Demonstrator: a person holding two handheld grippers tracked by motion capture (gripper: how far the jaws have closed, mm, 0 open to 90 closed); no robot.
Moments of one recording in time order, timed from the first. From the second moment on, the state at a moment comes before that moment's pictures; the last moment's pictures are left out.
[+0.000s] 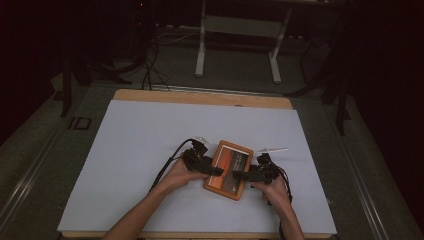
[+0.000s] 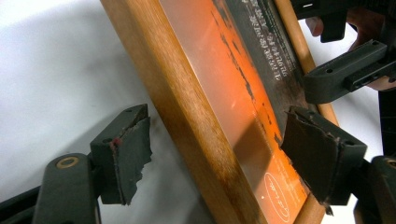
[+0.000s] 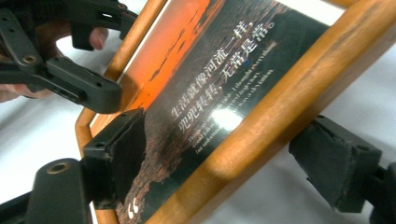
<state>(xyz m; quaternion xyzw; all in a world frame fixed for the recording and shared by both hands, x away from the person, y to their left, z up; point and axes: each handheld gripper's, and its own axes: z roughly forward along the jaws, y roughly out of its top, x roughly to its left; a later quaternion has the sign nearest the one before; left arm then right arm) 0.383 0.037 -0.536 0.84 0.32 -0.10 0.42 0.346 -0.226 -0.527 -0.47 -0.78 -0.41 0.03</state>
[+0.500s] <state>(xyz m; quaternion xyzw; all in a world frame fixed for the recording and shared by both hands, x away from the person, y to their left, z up) 0.381 0.043 -0.530 0.83 0.33 -0.12 0.43 0.349 -0.235 -0.524 -0.48 -0.76 -0.43 0.06</state>
